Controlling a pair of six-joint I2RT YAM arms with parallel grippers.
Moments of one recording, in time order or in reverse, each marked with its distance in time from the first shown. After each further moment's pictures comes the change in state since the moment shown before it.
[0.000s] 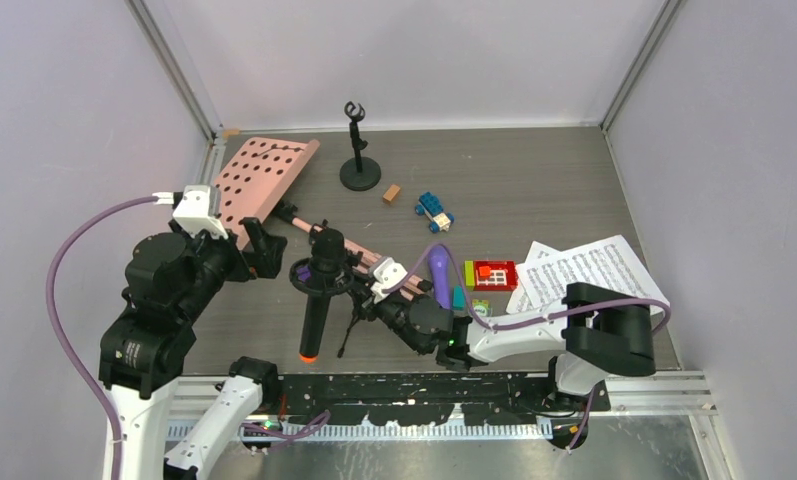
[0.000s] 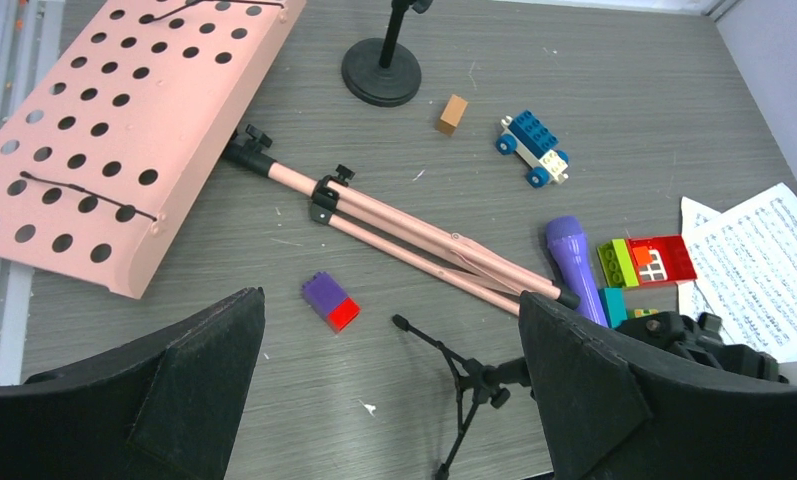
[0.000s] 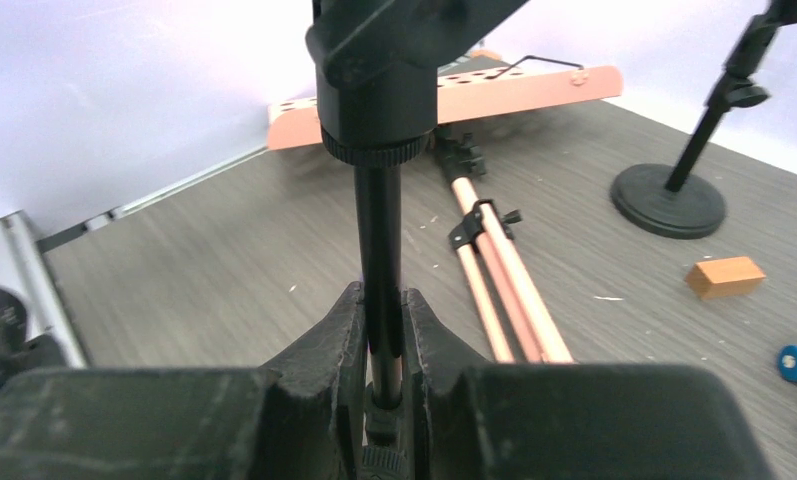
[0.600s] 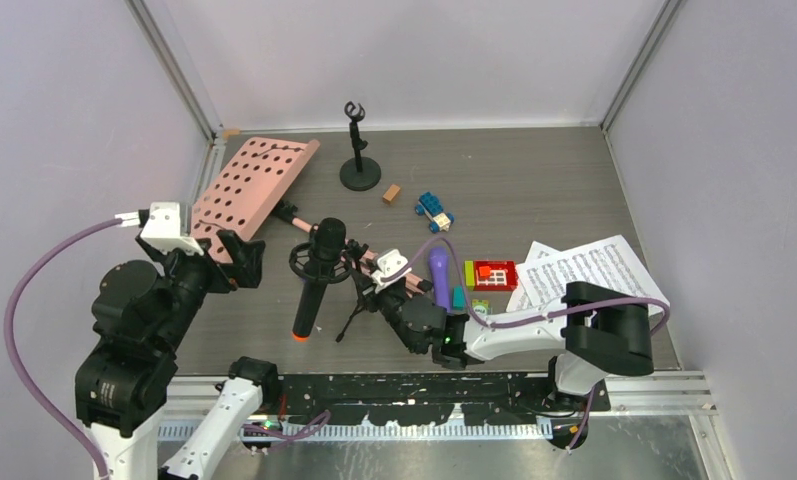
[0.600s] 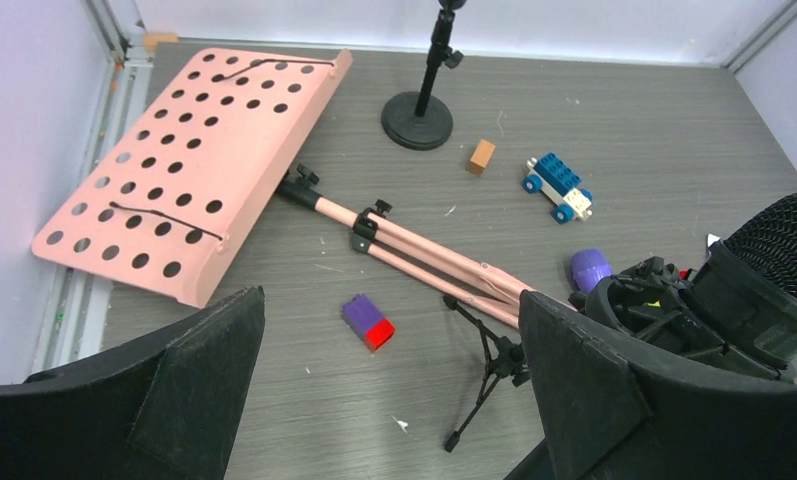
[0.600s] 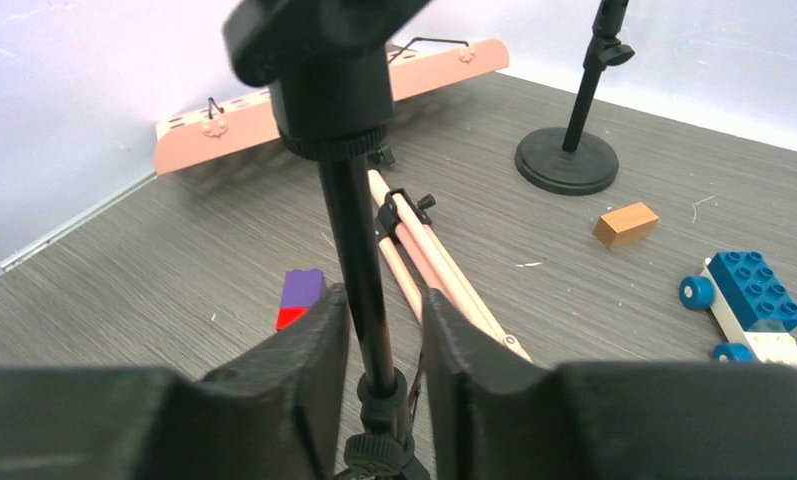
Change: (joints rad) left arm 0.000 -0.061 0.075 -0.039 -0.084 0.048; right arm 0.006 0.043 0.063 -0.049 0.237 0.019
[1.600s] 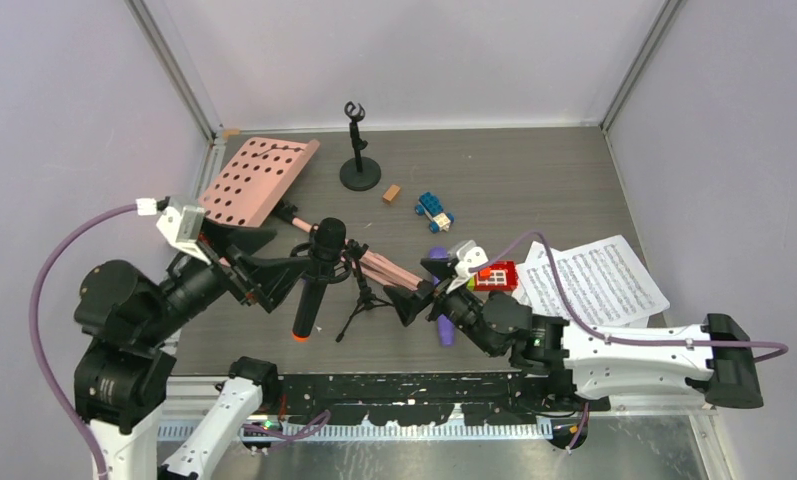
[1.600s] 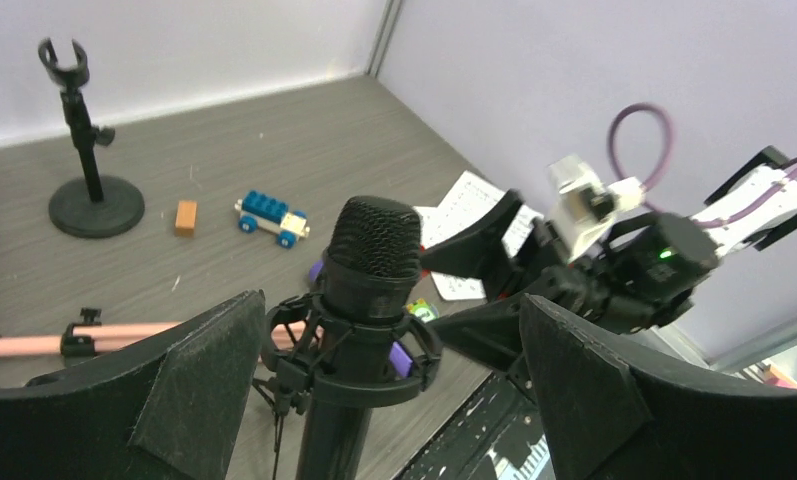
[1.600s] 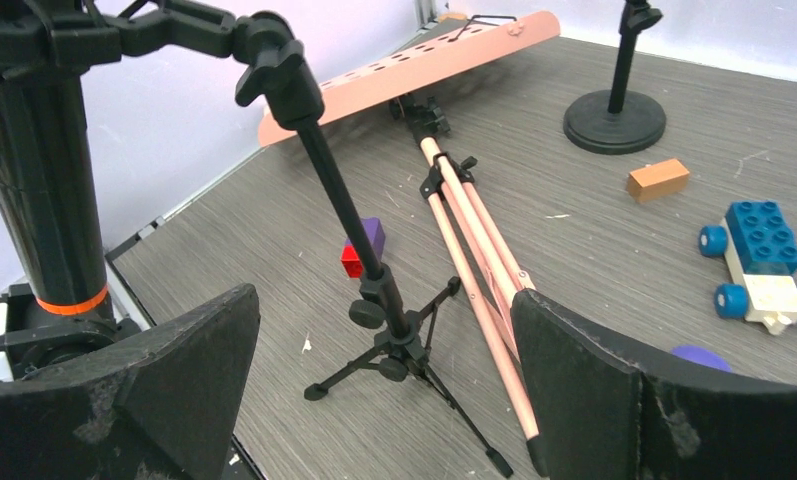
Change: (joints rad) left arm 0.000 0.001 0.043 0.216 0.618 -0.171; right arm -0.001 -0.616 -0.167 -0.510 -0.170 0.233
